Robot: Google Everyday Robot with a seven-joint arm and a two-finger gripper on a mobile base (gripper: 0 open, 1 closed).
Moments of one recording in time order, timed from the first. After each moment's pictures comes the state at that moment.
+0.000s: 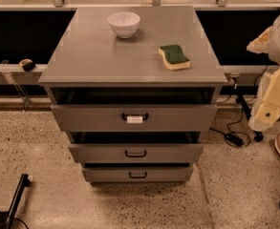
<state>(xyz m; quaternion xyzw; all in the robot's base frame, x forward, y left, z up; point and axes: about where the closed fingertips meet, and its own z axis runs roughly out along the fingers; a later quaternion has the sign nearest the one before) 0.438 -0.217 0.976 -0.60 0.78 -0.03 0.16</state>
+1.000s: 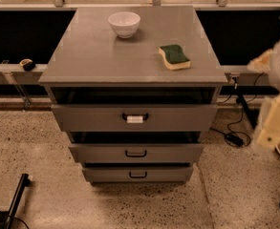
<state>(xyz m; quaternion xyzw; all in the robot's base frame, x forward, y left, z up) 0.419 -0.225 0.946 -0.61 0.78 -0.04 0.15</state>
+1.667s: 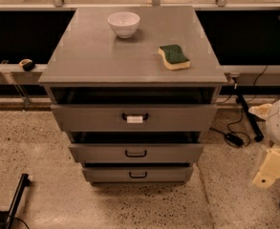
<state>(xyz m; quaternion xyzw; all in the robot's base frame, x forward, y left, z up) 0.396 -0.256 0.840 -0.59 0.80 -0.01 0.16</state>
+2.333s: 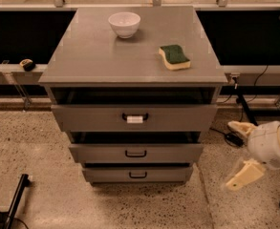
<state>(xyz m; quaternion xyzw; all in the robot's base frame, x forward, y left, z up) 0.426 -0.235 0.759 -0.56 0.77 0.10 0.29</state>
